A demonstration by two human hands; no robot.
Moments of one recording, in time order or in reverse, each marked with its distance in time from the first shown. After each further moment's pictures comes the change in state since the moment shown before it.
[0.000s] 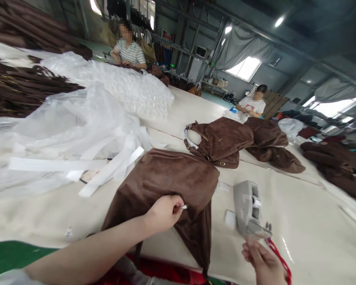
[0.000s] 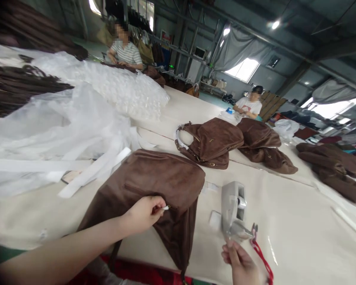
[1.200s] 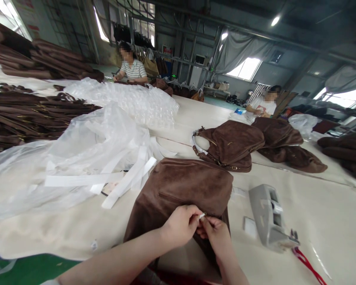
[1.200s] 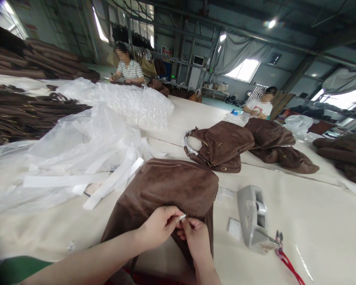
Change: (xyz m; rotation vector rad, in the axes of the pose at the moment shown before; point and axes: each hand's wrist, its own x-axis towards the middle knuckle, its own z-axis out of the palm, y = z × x) left_hand -0.013 0.008 -0.008 -0.132 0.016 0.078; right_hand -0.064 -0.072 0.178 0.127 -0.639 -0.010
